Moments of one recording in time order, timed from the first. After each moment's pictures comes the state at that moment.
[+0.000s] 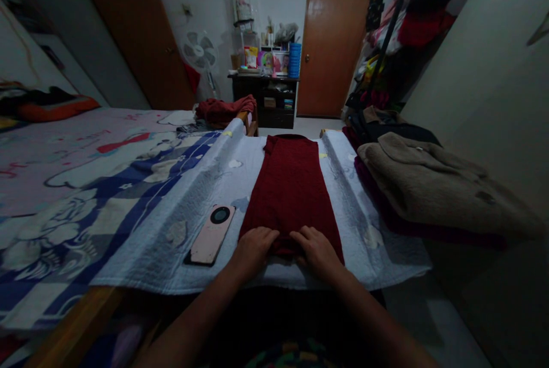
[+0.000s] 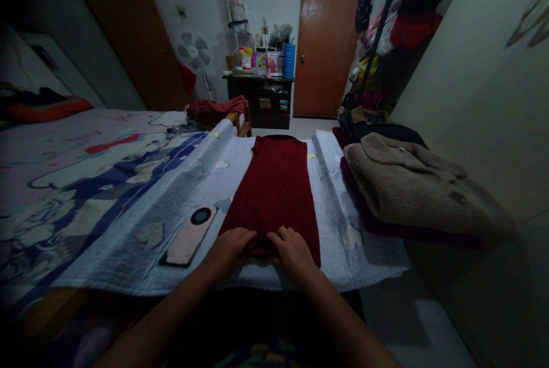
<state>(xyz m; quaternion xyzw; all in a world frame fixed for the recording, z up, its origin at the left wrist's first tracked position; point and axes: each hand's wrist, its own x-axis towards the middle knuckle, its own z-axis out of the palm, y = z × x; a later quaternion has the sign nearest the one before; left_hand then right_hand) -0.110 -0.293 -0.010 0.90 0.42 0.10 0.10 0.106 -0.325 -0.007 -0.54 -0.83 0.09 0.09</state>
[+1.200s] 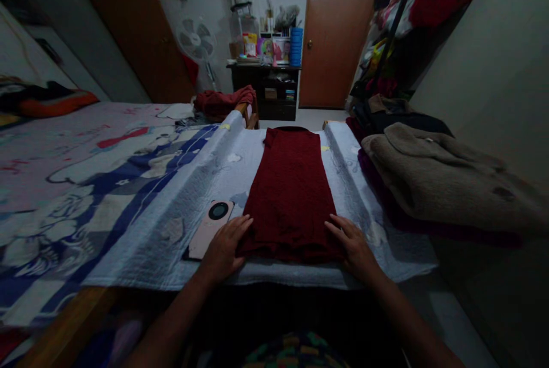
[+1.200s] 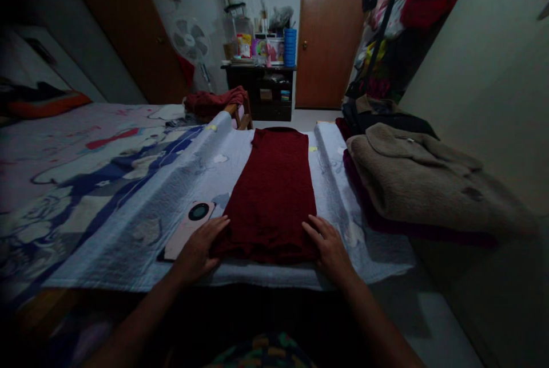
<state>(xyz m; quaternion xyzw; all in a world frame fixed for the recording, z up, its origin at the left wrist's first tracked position) -0.177 -0.294 -0.033 0.88 0.43 0.20 0.06 0.207 -0.338 -0.050 -0.52 -0.82 0.04 0.24</state>
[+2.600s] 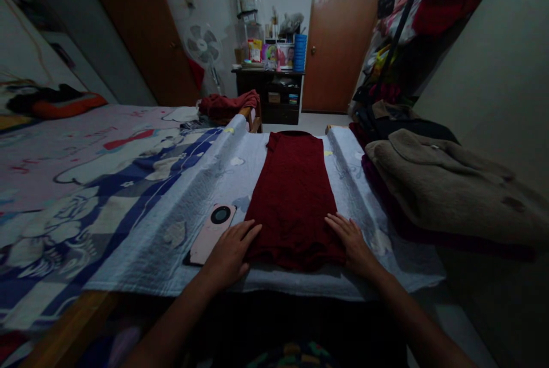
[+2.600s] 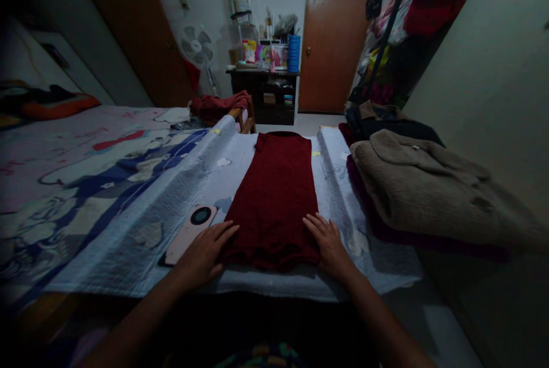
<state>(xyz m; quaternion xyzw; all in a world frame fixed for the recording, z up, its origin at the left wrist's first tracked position) -0.162 -0.297 -0.006 0.87 0.48 0.07 0.10 0.210 -0.314 -0.043 -0.53 -0.82 0.08 0.19</state>
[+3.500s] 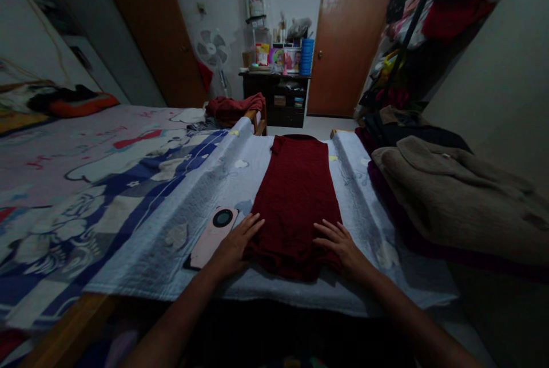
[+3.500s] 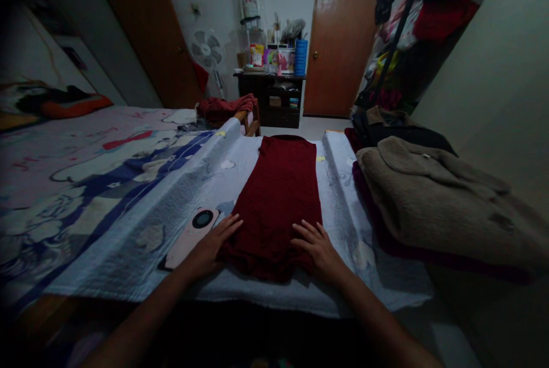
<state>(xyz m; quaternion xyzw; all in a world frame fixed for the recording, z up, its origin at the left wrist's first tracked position) -0.165 -0.266 -0.032 0.86 0.43 0.19 0.18 0.192 -0.292 -0.033 -0.43 -0.88 0.14 0.15</state>
